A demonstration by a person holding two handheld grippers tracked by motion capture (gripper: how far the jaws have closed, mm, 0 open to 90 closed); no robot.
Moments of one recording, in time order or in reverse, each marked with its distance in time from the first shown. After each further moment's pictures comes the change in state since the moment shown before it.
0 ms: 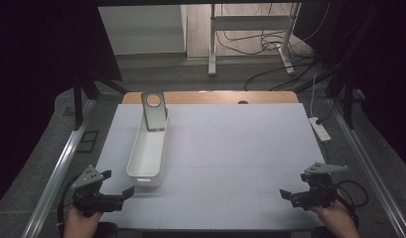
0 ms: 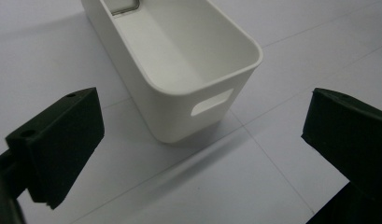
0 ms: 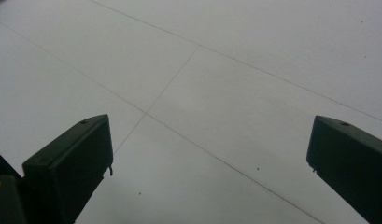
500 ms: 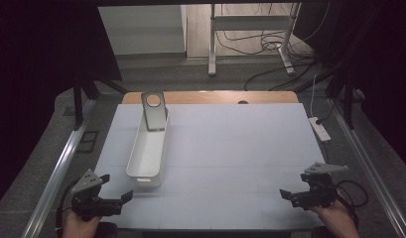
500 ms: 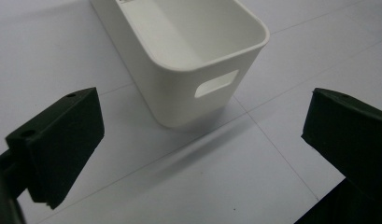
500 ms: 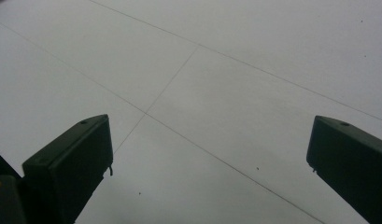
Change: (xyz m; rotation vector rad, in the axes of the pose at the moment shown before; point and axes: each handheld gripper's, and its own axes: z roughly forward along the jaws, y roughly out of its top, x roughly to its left) left arm 0.000 -0.011 -0.001 0.017 0.010 -0.010; right arm 0.000 0.000 0.000 0.001 -0.001 -0.001
